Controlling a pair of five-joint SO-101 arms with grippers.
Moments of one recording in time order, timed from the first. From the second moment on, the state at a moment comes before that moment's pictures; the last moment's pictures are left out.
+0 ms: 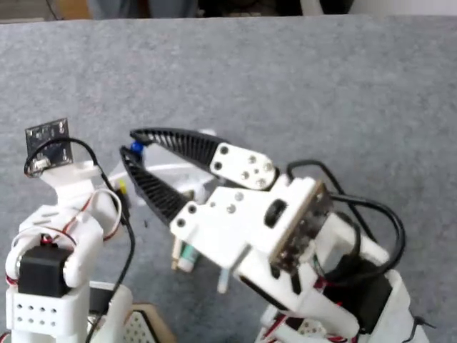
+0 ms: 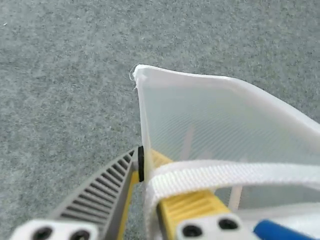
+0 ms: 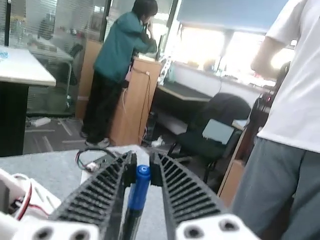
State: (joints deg) left arm 1.1 -71.0 41.3 81.5 19.5; right arm -54.3 -54.6 13.4 43.6 14.5
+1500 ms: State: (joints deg) left arm 2.7 -71.0 41.3 83.5 19.5; right arm -51.3 -75.2 45.4 38.0 23.9
